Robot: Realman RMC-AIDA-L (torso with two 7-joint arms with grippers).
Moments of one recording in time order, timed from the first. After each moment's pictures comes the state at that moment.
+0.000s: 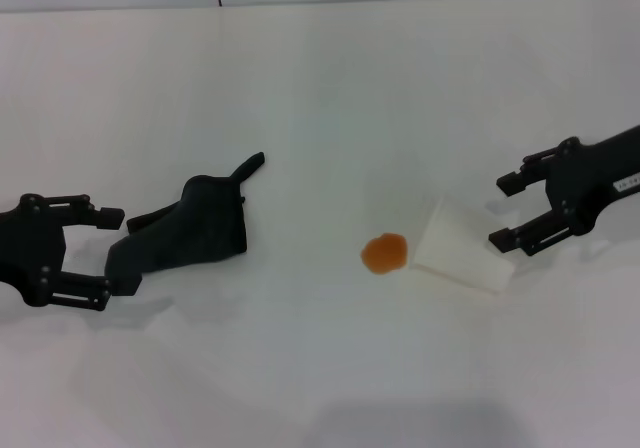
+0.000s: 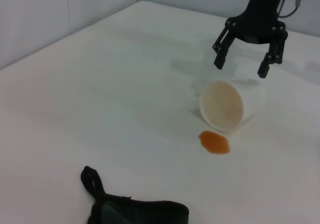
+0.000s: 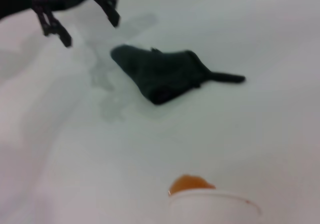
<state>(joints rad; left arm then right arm) -0.52 -1.91 0.59 0.68 2.29 1.75 -1.26 0.65 1.96 -1.00 -0.92 -2.24 -1.62 1.73</state>
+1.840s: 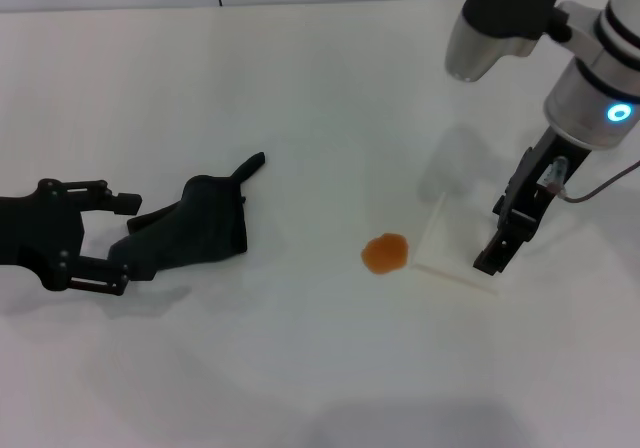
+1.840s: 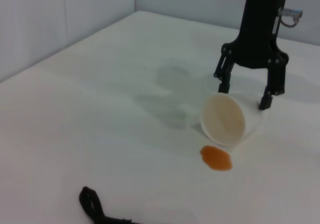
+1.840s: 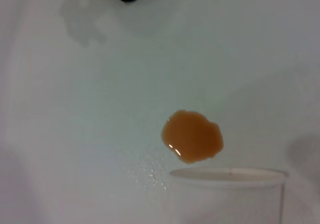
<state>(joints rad) -0.55 -1.93 0.59 0.68 2.28 1.75 -1.28 0.93 2.02 -1.40 -1.00 -2.56 -1.67 2.39</state>
